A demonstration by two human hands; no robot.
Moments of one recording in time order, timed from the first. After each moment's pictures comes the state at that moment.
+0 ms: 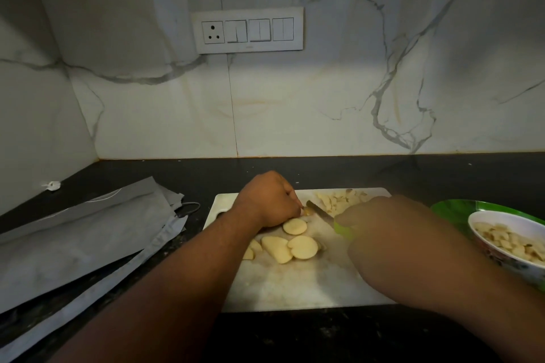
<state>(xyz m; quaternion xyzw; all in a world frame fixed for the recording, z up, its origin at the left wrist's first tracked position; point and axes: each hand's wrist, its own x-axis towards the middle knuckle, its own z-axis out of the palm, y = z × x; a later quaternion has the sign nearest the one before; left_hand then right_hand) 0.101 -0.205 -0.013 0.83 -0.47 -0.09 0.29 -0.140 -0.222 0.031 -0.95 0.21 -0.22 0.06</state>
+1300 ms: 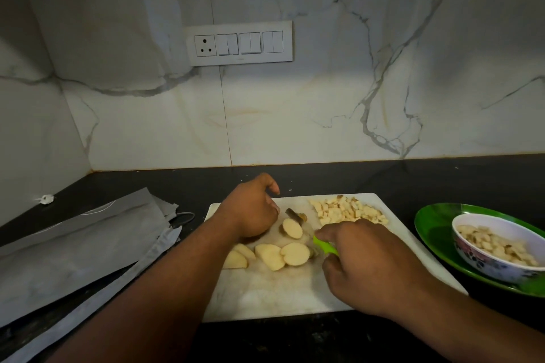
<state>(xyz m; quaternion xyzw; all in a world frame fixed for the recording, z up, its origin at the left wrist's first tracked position) 0.111 -0.183 -0.012 0.82 -0.48 -0.08 0.31 -0.118 -0.231 -0.005 -0.95 0.25 -0.18 0.05</state>
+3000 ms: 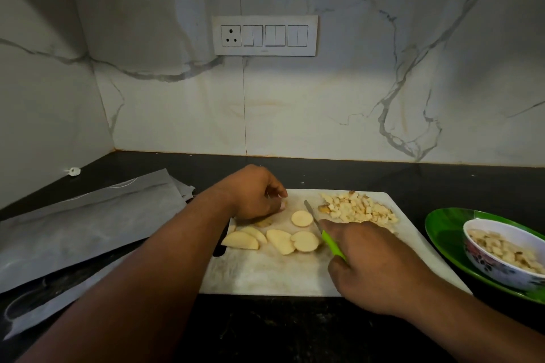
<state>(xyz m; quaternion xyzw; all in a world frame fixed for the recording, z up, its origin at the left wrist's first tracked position) 0.134 -0.163 0.005 0.80 -0.57 -0.05 0.17 -0.120 -0.223 -0.006 -0.96 0.20 -0.15 0.10</state>
